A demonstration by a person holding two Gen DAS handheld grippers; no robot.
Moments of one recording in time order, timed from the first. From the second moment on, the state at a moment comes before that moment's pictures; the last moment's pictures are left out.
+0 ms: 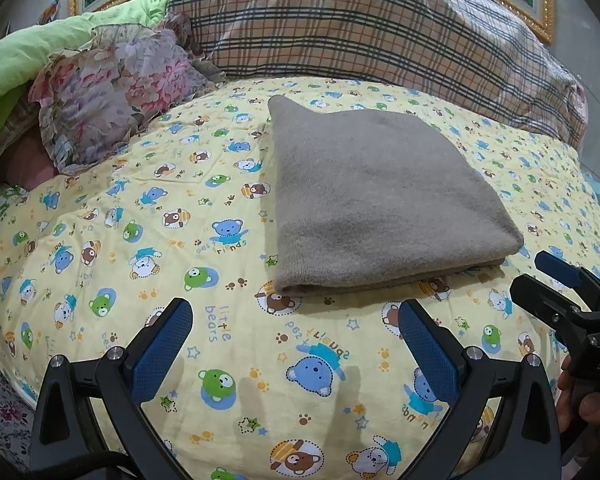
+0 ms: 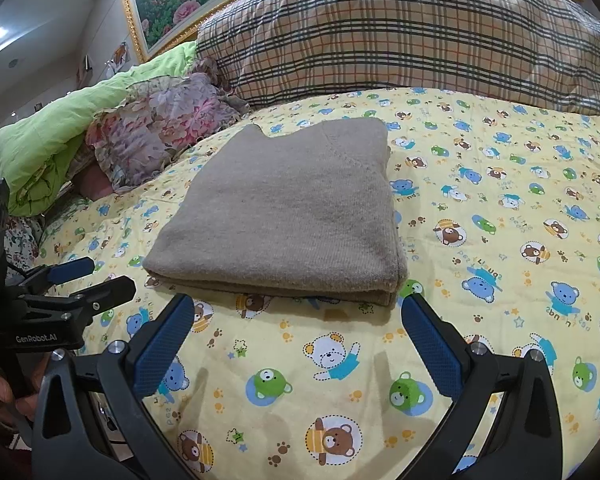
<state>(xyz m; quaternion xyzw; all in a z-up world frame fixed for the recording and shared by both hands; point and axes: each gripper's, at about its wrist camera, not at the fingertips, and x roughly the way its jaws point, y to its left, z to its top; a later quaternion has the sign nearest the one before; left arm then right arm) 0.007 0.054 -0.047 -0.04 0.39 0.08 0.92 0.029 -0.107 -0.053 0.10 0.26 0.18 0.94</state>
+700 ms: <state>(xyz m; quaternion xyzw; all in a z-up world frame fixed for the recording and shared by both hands) 0.006 0.054 -0.049 -0.04 0.40 0.08 0.91 0.030 -0.107 -0.054 0.10 0.27 0.18 0.94</state>
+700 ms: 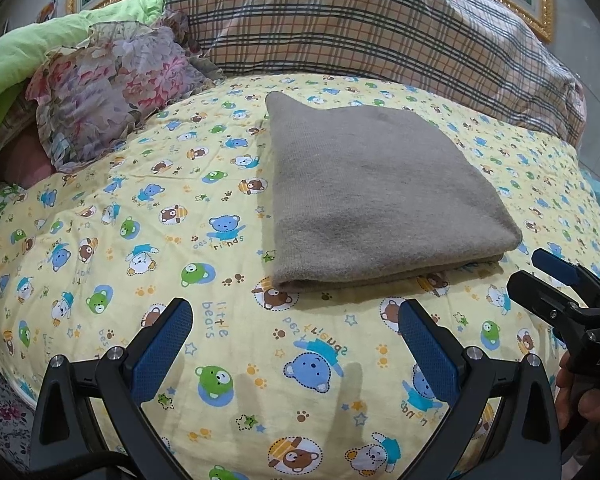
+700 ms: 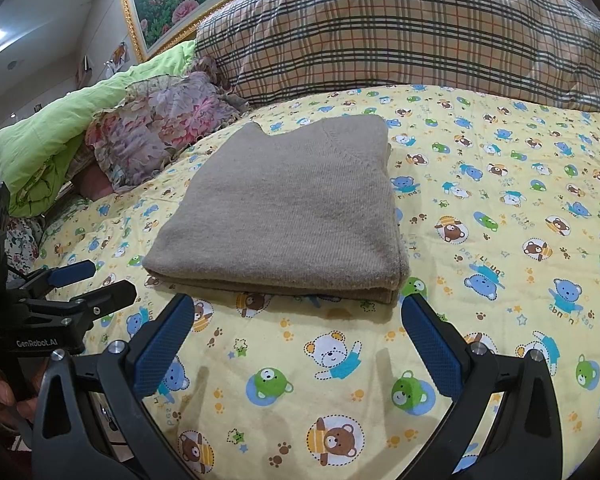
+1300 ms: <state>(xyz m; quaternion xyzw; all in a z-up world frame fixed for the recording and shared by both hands) 0.006 0.052 -0.049 -0.03 0.40 0.07 0.91 0.029 -0.104 -0.055 0.11 0.27 0.18 0.94</state>
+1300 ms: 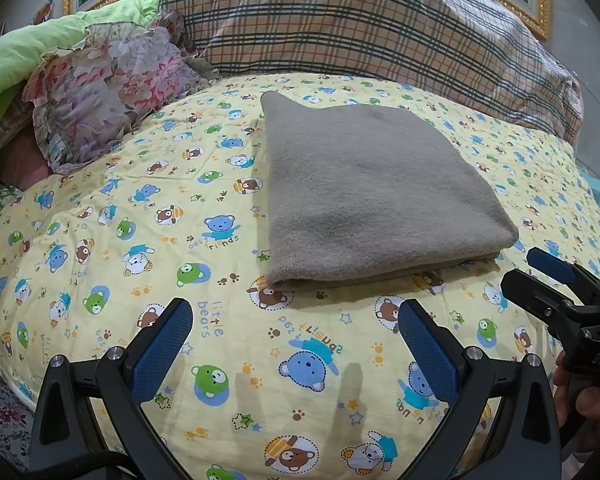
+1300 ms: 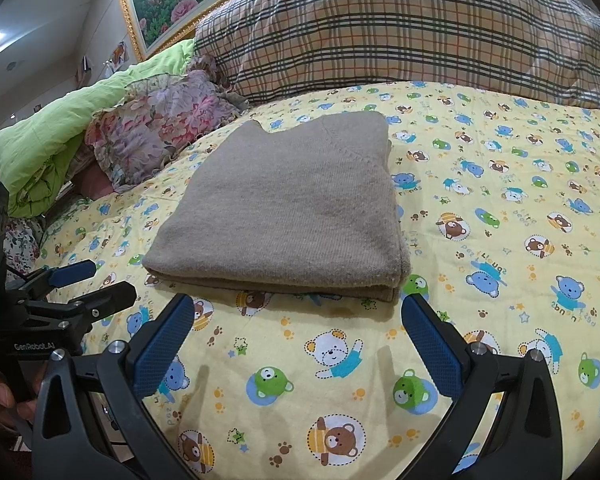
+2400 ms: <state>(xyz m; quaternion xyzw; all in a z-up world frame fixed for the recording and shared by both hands) 0.006 0.054 -0.050 -0.04 0.40 0.07 0.91 0.030 -0.105 -0.056 0.11 0.27 0.18 0.94</state>
